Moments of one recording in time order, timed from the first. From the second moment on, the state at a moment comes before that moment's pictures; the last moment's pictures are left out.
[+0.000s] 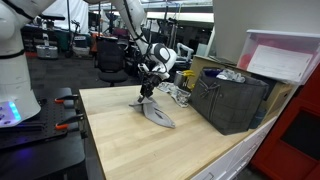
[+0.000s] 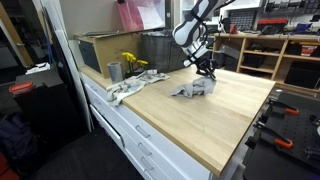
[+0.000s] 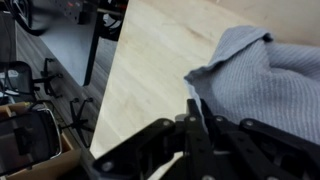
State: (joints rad) arm 0.09 0.72 -0.25 -1.67 -0.11 1.74 1.05
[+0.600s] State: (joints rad) arm -0.04 0.67 -0.37 -1.73 -0.30 1.76 1.07
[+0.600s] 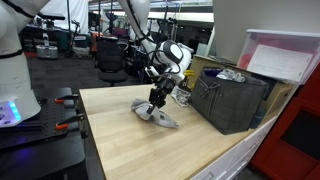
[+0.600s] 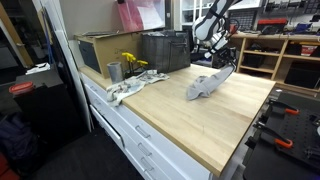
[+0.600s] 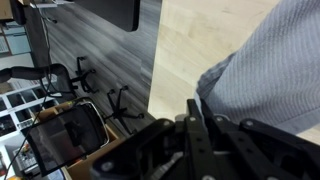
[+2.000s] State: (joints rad) arm -0.10 0.61 -0.37 -1.78 -0.29 1.75 1.56
